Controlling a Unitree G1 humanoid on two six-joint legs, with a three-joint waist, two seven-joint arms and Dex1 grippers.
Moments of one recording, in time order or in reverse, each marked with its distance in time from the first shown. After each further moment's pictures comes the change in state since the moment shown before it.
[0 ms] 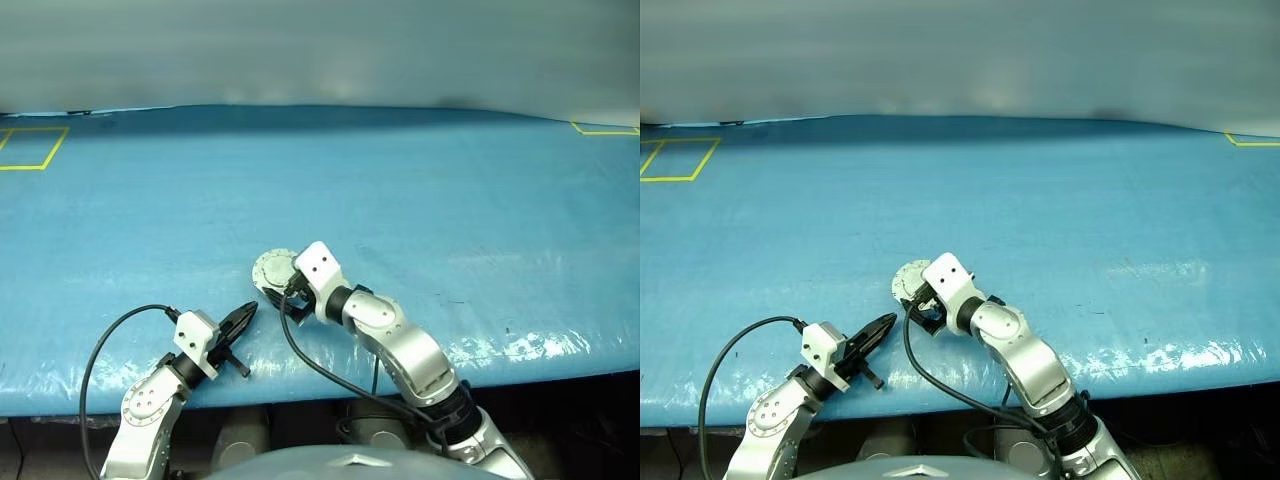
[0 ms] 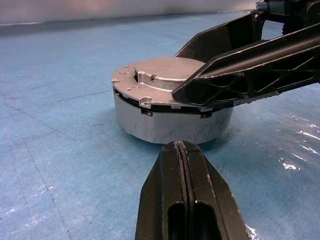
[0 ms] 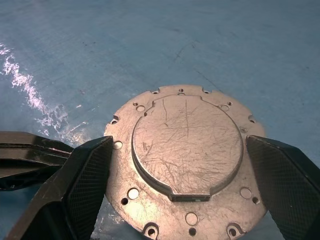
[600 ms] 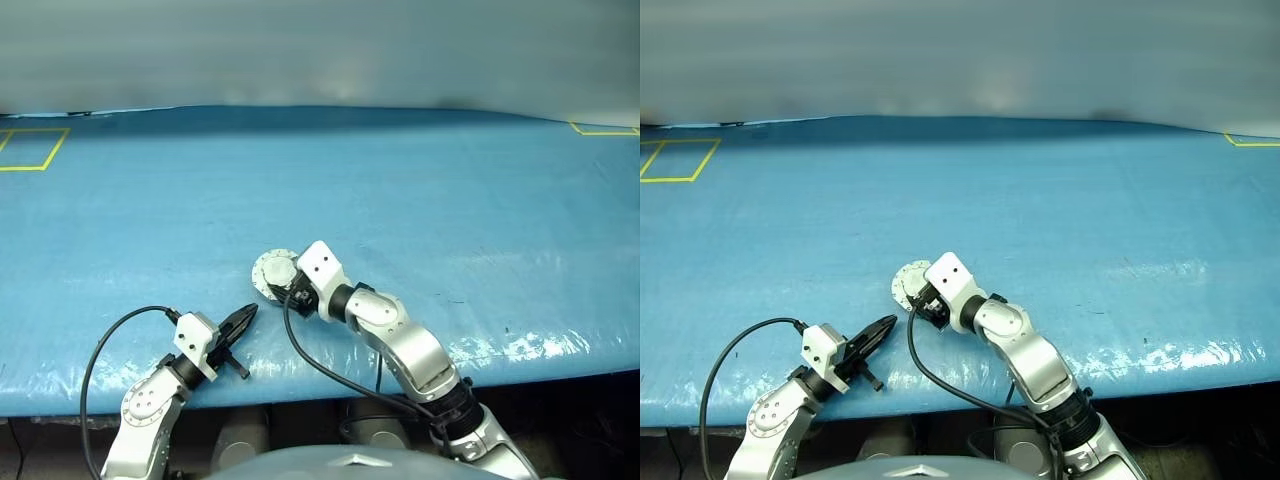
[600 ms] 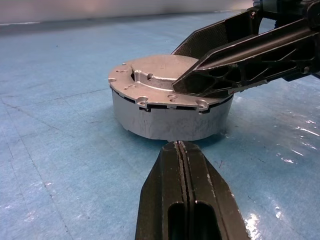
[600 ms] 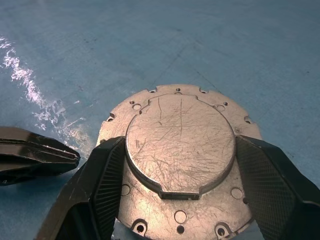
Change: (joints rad) left arm -0.005 0.001 0.007 0.028 -0.003 -0.020 -0.020; right arm -0.012 -0.032 0.008 0.030 -0.014 -0.049 0.041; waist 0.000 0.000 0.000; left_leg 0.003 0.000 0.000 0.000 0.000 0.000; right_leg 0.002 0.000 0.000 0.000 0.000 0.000
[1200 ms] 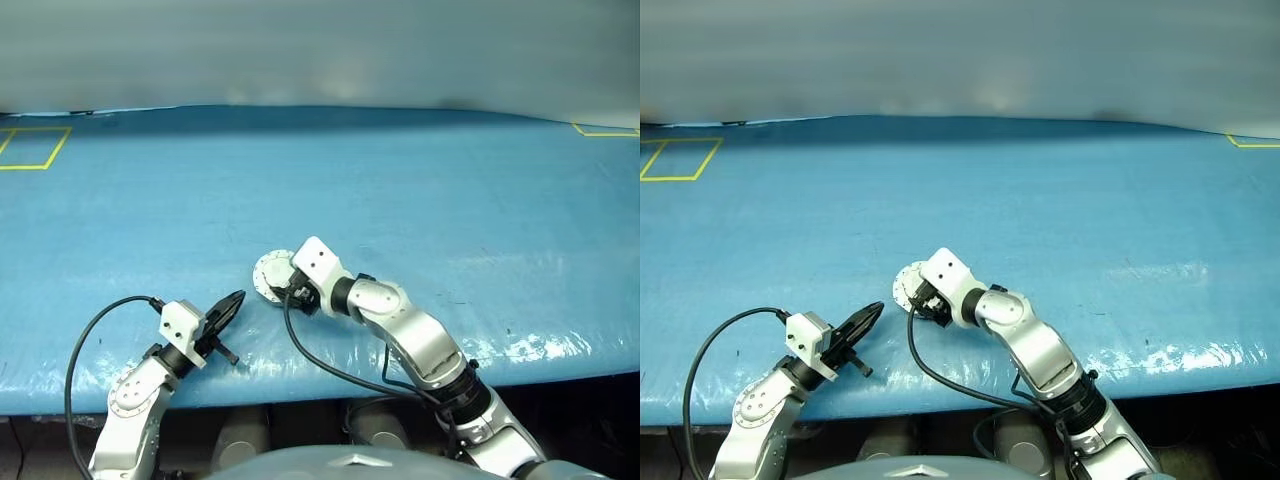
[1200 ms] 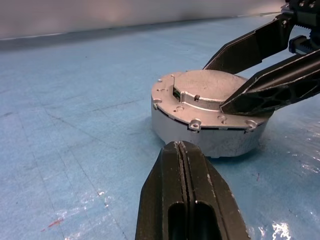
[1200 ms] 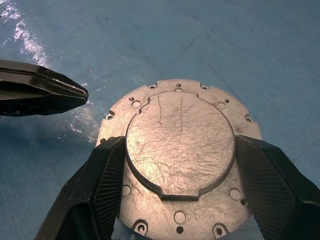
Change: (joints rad) left arm -0.029 0.021 0.054 -0.055 -0.025 0.058 0.023; right arm -0.101 -0.050 0.026 -0.039 -0.003 0.163 0.056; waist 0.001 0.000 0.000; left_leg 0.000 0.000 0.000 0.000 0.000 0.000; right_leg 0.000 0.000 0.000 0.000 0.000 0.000
